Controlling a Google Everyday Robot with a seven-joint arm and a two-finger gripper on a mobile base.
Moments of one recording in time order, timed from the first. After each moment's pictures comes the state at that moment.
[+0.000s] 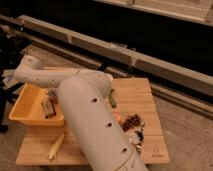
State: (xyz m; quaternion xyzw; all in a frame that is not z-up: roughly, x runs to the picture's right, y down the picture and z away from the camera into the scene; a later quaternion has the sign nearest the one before) arm -0.328 -0.014 0.881 -0.15 -0.10 -0.64 0.75
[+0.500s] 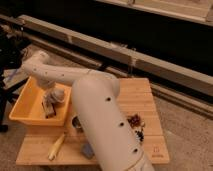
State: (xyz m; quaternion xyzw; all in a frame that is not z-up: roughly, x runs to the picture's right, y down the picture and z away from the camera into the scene) arm -0.334 0.003 0.862 -0.12 -0.25 -0.65 0.71
